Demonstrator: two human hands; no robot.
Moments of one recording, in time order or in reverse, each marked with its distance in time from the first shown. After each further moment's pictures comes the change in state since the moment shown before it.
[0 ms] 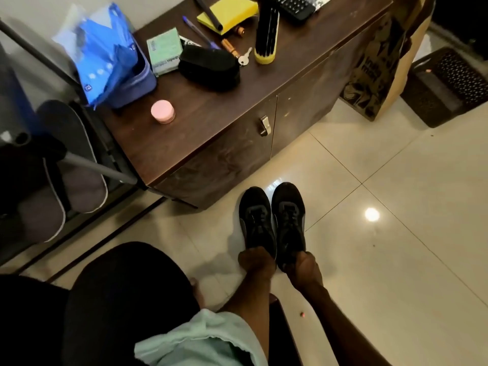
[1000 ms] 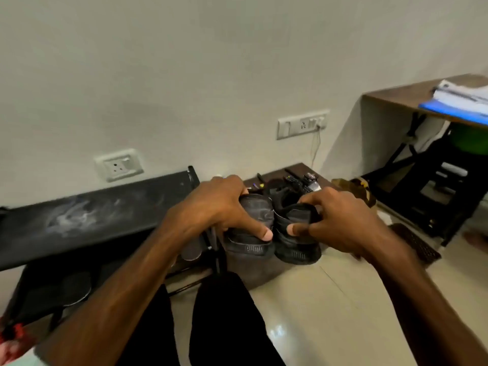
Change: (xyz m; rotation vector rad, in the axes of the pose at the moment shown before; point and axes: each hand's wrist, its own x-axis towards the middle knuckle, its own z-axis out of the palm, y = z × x) left_hand -0.459 -0.162 -0.309 -0.172 0.658 0.535; right_hand -0.425 -0.226 -0.296 -0.312 0.482 -0.820
